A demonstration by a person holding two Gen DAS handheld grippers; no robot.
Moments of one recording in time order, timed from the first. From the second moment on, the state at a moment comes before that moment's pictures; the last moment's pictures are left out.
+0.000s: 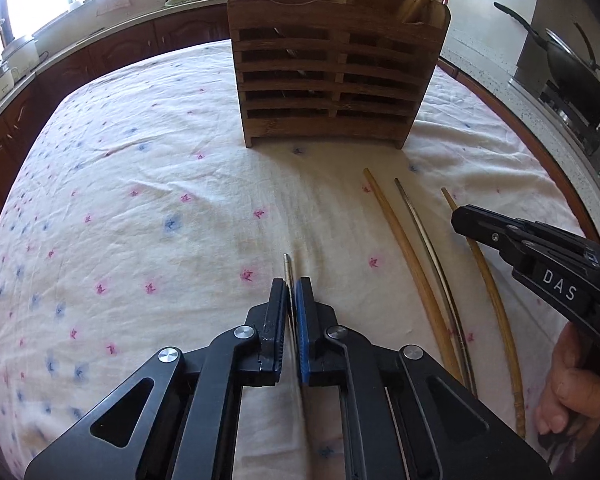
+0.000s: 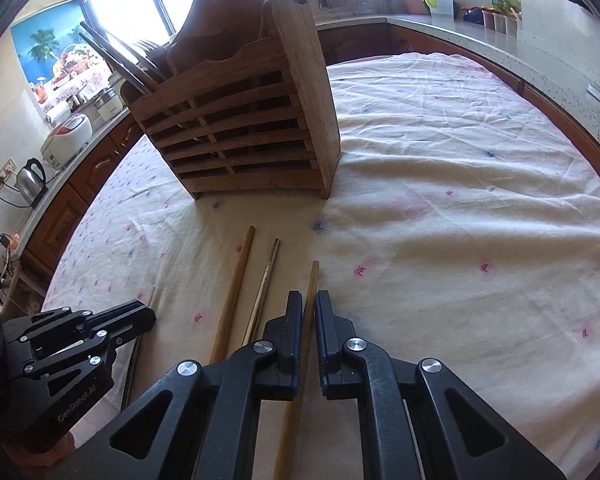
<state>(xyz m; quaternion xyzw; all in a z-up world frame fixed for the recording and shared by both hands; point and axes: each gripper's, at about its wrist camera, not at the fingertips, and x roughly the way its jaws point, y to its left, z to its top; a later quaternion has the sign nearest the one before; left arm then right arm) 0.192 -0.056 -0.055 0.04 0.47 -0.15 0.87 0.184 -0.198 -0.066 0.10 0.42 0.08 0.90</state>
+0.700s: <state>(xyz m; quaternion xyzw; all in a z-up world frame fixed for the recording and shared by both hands) 0.130 0.017 0.085 -0.08 0.31 -0.20 0.93 0.107 -0.219 0.078 0.12 0.25 0.11 0.95</state>
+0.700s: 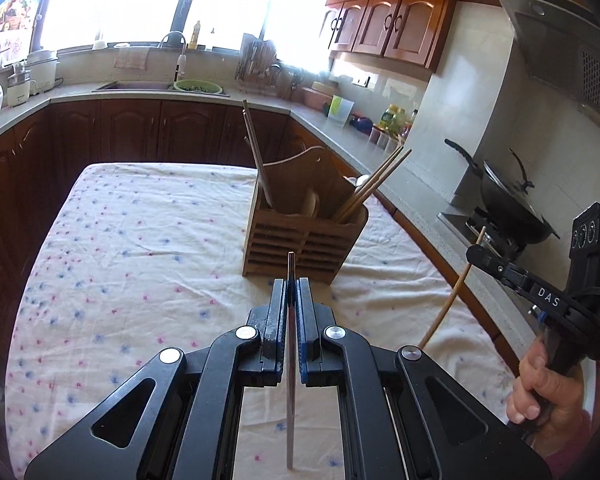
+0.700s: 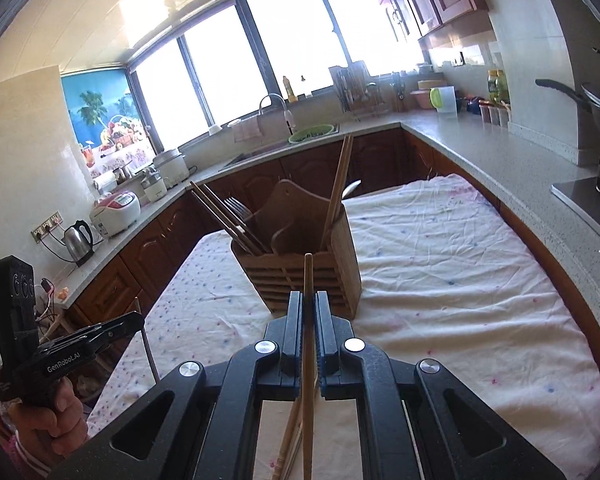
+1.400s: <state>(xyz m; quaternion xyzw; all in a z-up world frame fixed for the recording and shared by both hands) 0.133 0.021 0.115 -0.09 0.26 -0.20 0.94 0.103 -0.225 0.110 0.12 0.21 0.11 0.97</state>
